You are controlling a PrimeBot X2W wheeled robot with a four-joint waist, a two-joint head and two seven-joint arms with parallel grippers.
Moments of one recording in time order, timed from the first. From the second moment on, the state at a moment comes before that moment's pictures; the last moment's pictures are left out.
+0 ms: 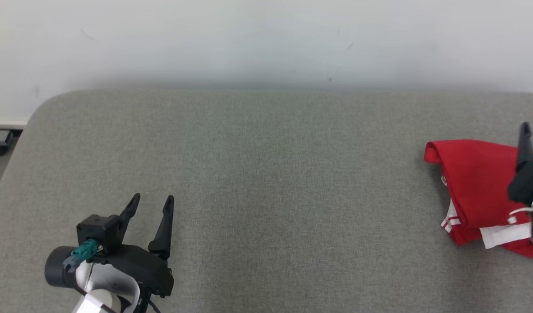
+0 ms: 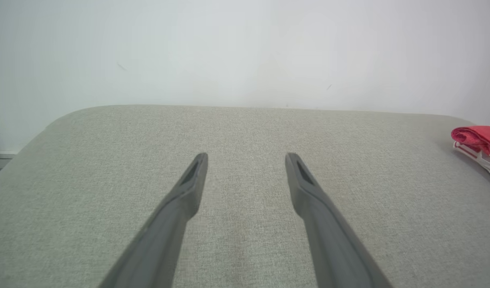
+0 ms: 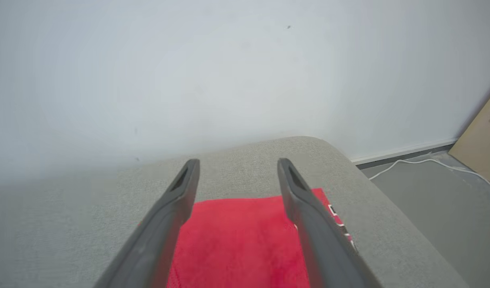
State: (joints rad) left arm -0.28 0.23 -0.40 0.25 -0.35 0.07 -0.04; right arm -0.52 -0.27 -0.29 0.57 0.20 -0.01 0.11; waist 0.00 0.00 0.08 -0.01
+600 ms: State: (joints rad) left arm -0.19 0.25 -0.34 0.25 -0.35 0.10 -0.09; right arm -0.20 -0.09 -0.20 0.33 0.25 0.10 -0.01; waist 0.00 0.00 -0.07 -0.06
